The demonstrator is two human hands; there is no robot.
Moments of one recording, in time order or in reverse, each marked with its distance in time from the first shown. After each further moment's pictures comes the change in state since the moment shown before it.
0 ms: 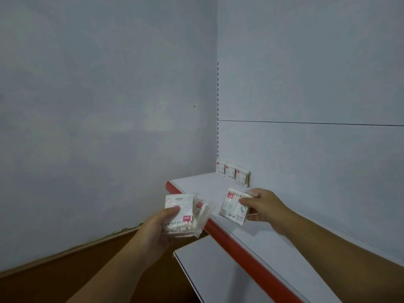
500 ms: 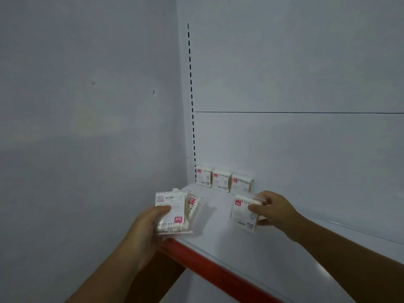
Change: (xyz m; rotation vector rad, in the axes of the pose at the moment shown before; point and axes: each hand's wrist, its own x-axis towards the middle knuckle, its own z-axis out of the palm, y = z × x) left_hand 0.290 0.064 -0.070 0.033 -0.299 -0.135; right_hand 0.172 0.022 0.049 -0.092 0.415 0.115
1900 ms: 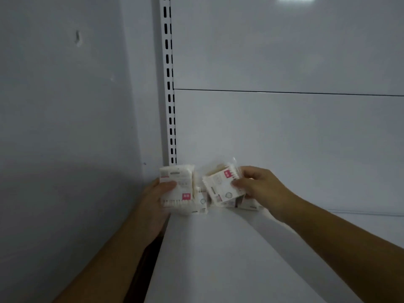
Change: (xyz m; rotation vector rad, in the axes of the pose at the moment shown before) left_hand 0.297 0.028 -0.015 -0.098 -0.562 -0.073; right_hand 0.136 -0.061 0.109 -0.101 0.426 0.019
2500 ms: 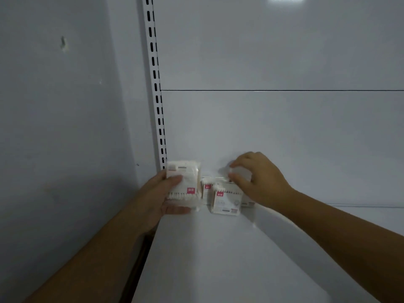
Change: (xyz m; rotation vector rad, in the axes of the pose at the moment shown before) left_hand 0.000 0.013 0.024 0.277 -0.088 -0.158; right_hand 0.007 0.016 -0.032 -0.756 0.200 -0.556
